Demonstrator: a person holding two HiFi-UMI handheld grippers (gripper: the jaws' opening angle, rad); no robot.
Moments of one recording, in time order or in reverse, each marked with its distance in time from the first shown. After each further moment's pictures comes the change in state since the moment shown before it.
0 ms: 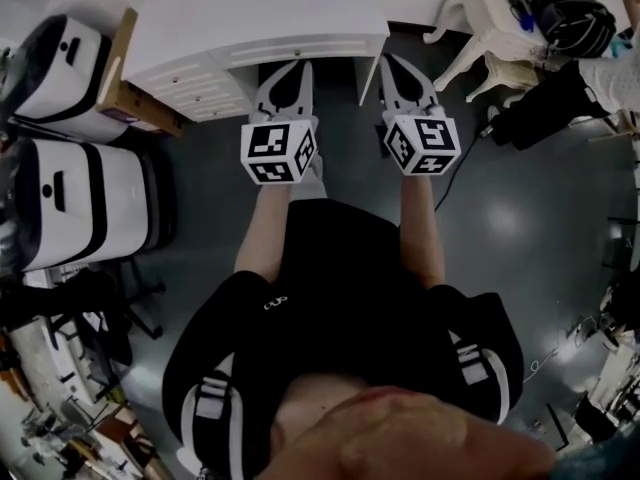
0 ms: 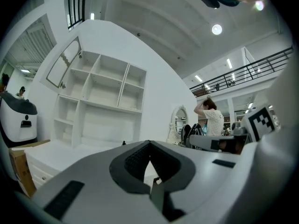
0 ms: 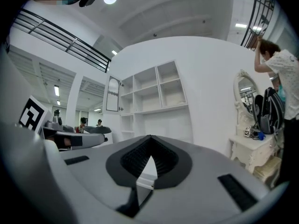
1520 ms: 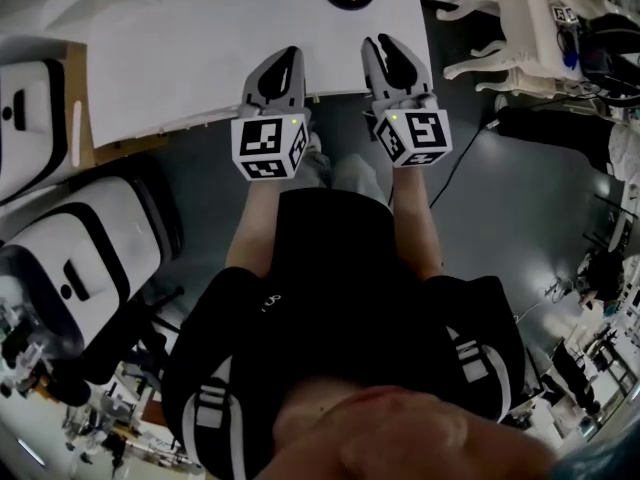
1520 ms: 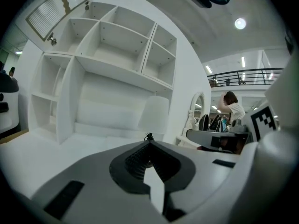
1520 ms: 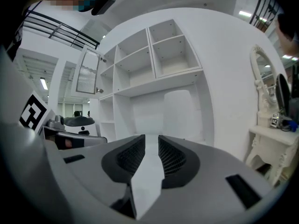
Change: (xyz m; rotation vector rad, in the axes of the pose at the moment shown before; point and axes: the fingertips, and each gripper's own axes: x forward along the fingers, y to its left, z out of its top) left arm 0.306 0.290 -0.065 -0.097 0.215 -0.008; right arm 0.412 -0.062 -0.090 0.025 0.149 -0.020
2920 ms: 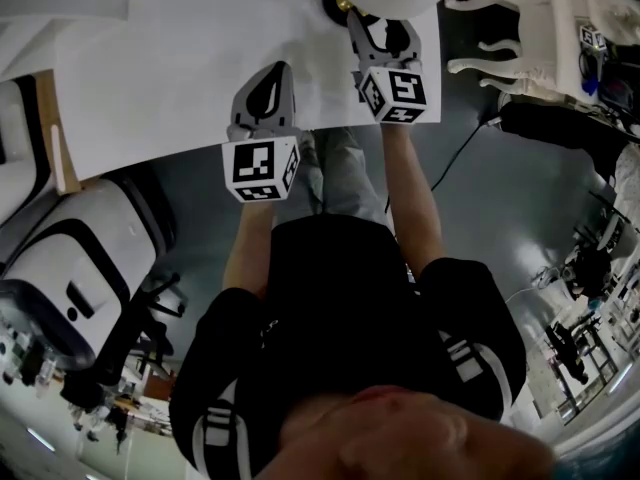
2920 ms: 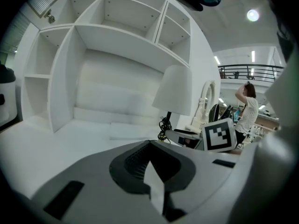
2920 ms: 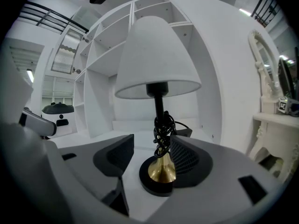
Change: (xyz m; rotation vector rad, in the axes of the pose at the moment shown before) left arm 0.113 0.062 -0.061 -0.027 0.140 0.056; right arm 0.182 -0.121 -0.108 0.015 0.087 -0.092
